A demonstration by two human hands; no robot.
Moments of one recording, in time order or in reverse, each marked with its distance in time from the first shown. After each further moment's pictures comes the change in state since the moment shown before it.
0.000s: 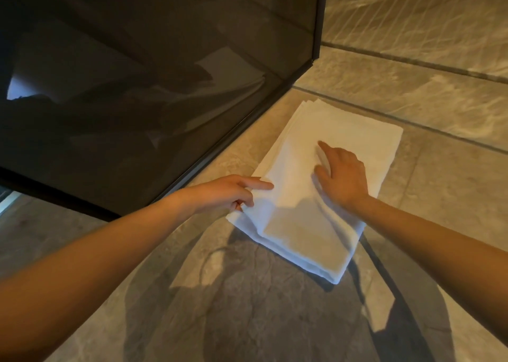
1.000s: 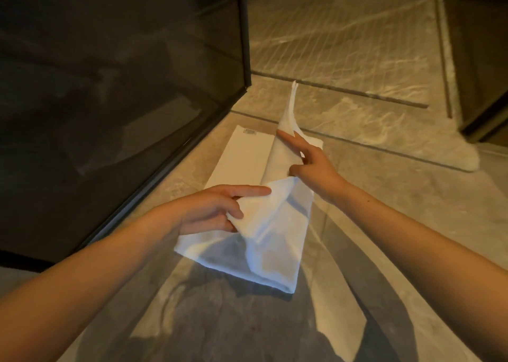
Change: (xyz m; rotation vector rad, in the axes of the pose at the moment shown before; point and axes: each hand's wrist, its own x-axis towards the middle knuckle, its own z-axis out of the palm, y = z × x) left_hand 0.007 0.063 0.061 -0.431 -0.377 0.122; right_hand -0.021 0.008 -0.099 0.896 -0.024 -0.004
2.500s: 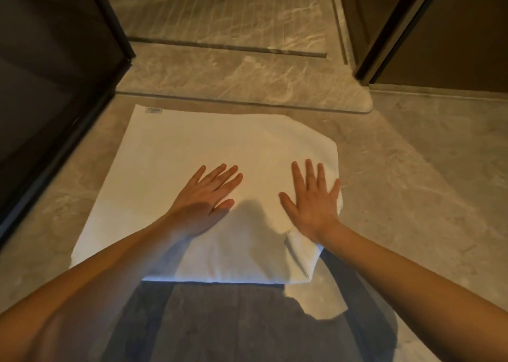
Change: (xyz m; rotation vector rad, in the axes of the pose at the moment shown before) left_hand 0.162 -0.074 0.022 1.873 0.209 0.495; right_hand -0.155 0.129 -0.080 -1.172 0.183 0.539
